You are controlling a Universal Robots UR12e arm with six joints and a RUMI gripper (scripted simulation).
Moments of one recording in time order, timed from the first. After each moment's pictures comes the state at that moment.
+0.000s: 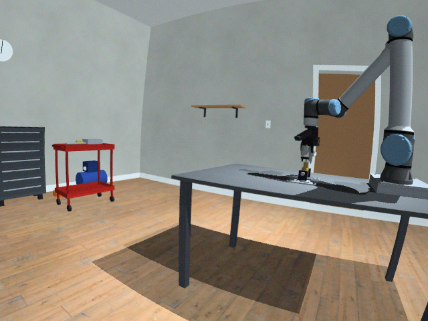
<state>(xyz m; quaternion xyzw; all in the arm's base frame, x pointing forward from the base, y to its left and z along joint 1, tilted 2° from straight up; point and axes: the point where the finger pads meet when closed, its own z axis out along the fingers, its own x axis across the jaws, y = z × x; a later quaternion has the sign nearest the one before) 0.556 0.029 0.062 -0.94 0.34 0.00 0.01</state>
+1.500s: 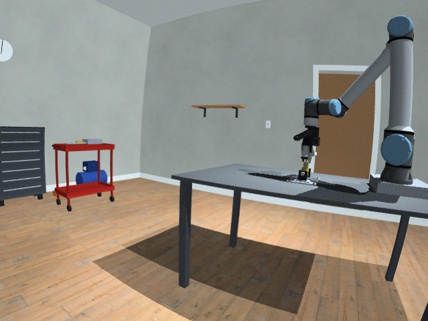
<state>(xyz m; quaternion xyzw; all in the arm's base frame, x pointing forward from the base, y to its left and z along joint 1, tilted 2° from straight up) 0.556 0.029 0.062 -0.91 0.42 0.01 0.01</state>
